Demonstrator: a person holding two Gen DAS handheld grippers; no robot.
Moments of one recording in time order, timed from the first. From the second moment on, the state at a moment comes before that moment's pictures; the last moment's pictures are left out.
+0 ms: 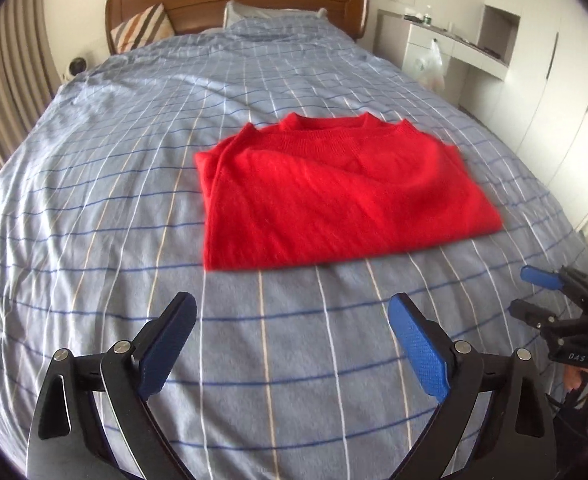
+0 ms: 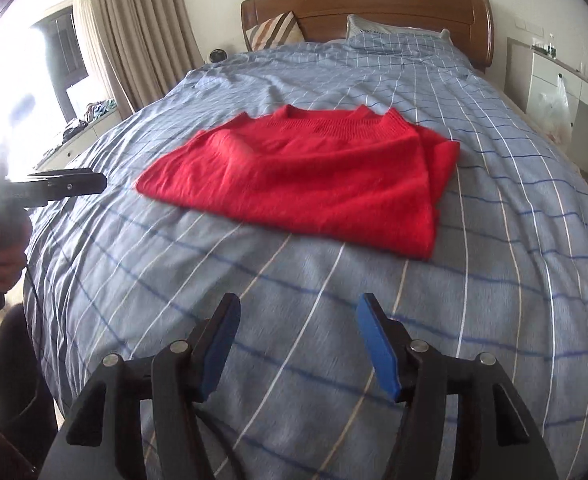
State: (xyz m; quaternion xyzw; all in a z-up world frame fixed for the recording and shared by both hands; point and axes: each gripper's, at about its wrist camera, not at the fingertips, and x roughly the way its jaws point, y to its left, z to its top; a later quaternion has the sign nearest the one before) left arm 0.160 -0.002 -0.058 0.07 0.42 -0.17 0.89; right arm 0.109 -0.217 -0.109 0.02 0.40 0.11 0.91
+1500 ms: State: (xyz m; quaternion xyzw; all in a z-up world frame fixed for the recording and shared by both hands) left arm 0.135 -0.017 -0.158 0.04 0.35 -0.13 0.93; right arm 0.203 -0.258 -0.055 0.15 0.39 0.10 0.90
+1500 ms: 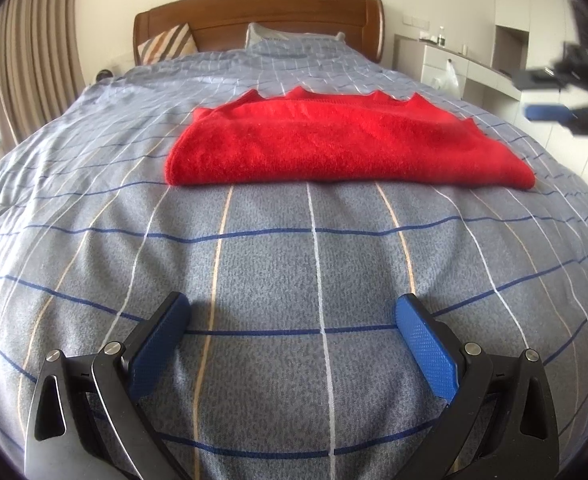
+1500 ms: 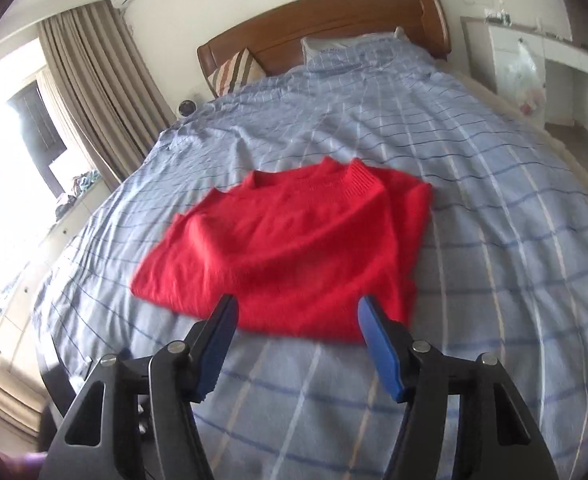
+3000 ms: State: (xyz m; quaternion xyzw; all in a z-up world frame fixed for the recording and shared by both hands) left arm 0.125 -0.019 -0.156 0.04 0.33 -0.13 0.93; right arm 0.350 -0.316 -0.096 0.18 0.46 0.02 0.87
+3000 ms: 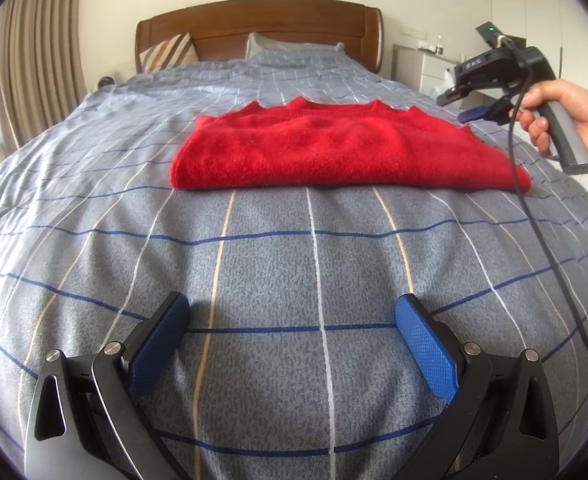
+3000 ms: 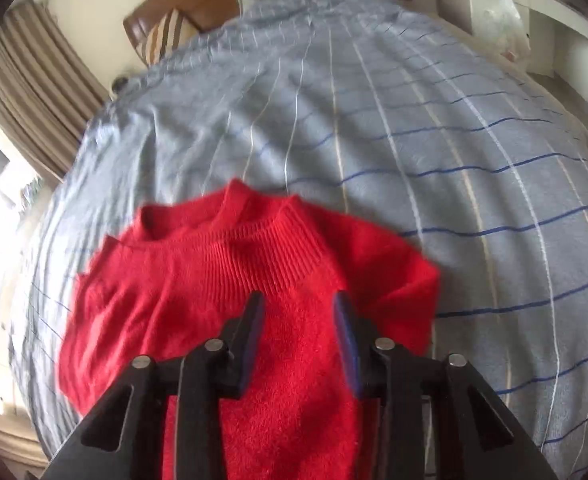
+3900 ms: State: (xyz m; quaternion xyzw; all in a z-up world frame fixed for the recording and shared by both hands) left arm 0.091 0.094 -0.137 -0.08 0.35 -0.05 0.93; right arm 0.332 -0.209 -0.046 0.21 0.45 0.13 0.86
